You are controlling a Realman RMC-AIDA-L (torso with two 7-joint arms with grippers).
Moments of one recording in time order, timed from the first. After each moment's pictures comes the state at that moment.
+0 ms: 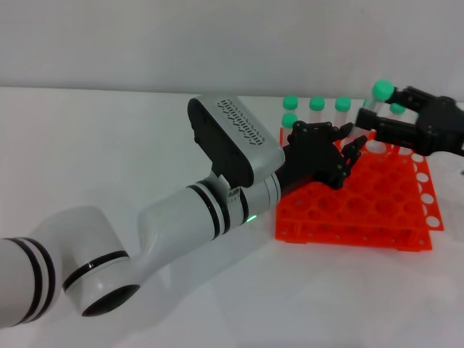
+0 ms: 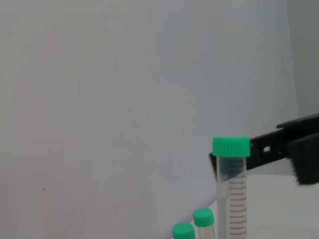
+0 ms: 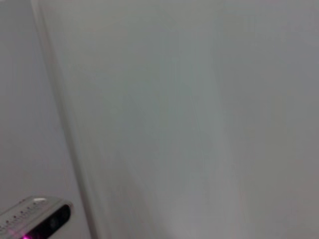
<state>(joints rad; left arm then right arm) -0.91 -2.10 2.83 0.40 -0.92 0.78 -0.16 0.59 2.01 -0.77 -0.58 1.59 1.49 -1.79</state>
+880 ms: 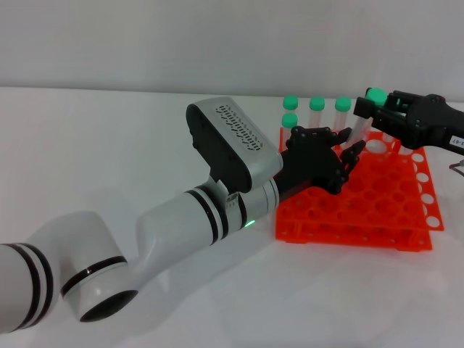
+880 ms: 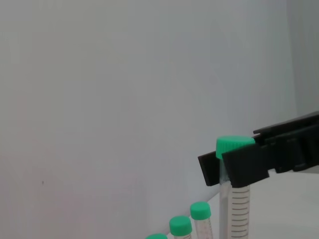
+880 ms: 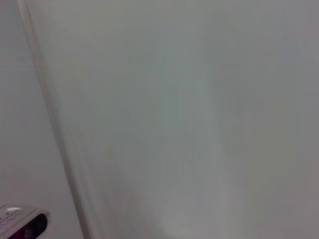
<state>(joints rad) -0.89 -2.10 2.84 0.40 -0.92 0.79 -0.16 0.63 2.01 -0.77 -0.52 1.60 1.43 -1.79</state>
